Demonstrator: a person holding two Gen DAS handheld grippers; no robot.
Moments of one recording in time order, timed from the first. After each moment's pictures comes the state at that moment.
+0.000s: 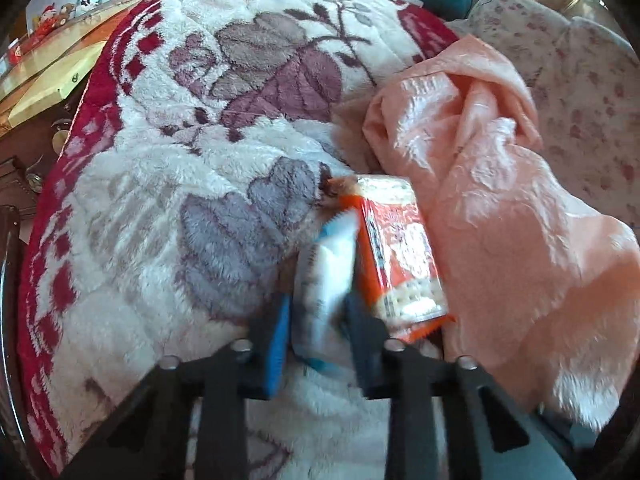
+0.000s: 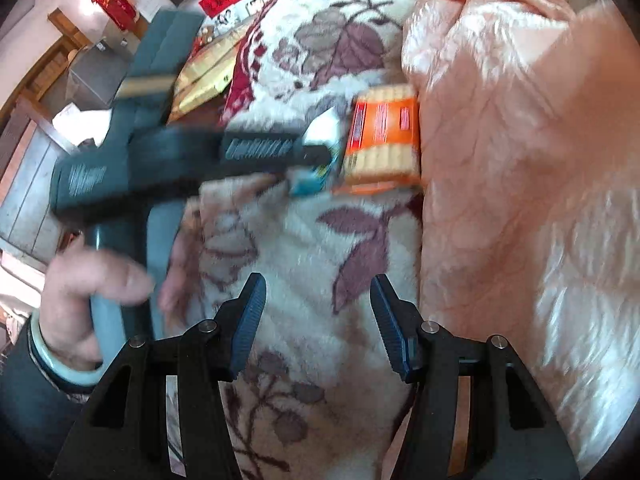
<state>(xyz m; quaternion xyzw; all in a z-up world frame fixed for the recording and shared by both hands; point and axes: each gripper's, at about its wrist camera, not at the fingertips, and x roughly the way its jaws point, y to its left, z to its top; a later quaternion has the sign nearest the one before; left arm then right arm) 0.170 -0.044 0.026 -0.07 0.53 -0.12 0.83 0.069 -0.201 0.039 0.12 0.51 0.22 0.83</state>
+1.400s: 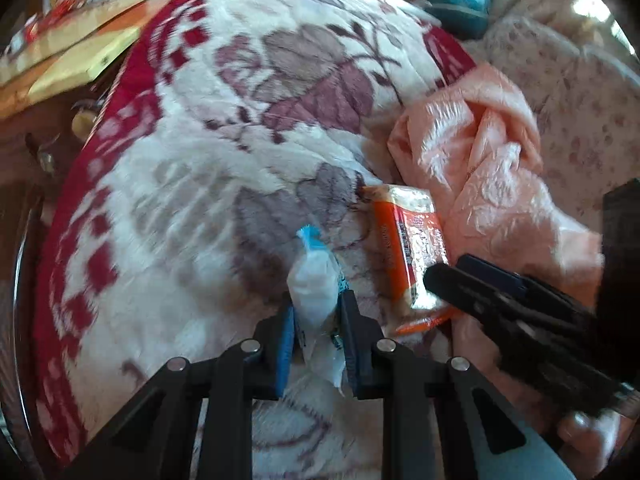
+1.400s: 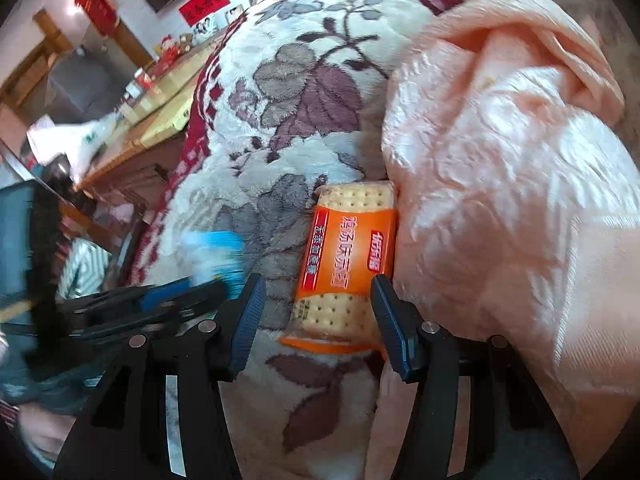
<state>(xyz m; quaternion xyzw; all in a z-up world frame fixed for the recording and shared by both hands) 0.165 -0.005 0.032 -0.11 0.53 -0.11 0.83 0.171 -0.194 0.043 0.08 0.50 0.18 0.84</state>
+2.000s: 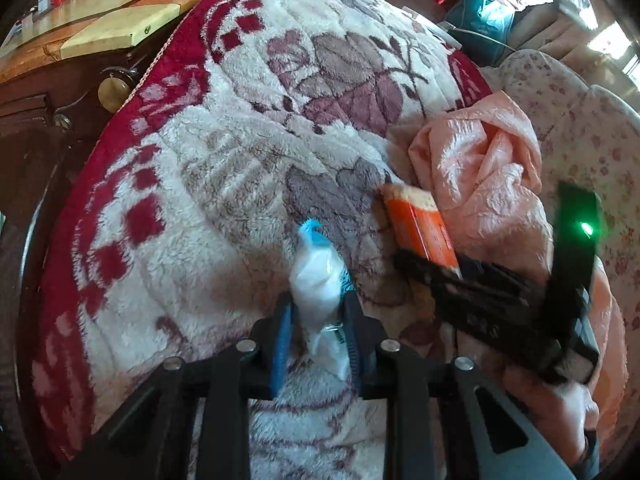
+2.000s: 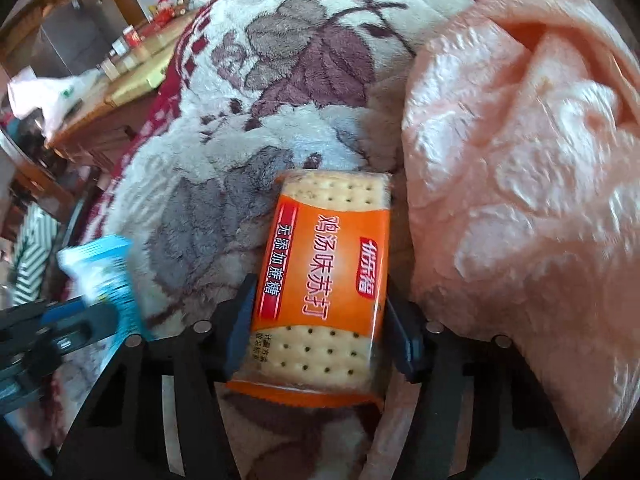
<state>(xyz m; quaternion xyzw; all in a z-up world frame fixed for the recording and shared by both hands) 0.143 0.022 0.025 -0.16 0.53 -0.09 0.83 0.195 -0.172 0.009 0.01 0.53 0.17 0.83</state>
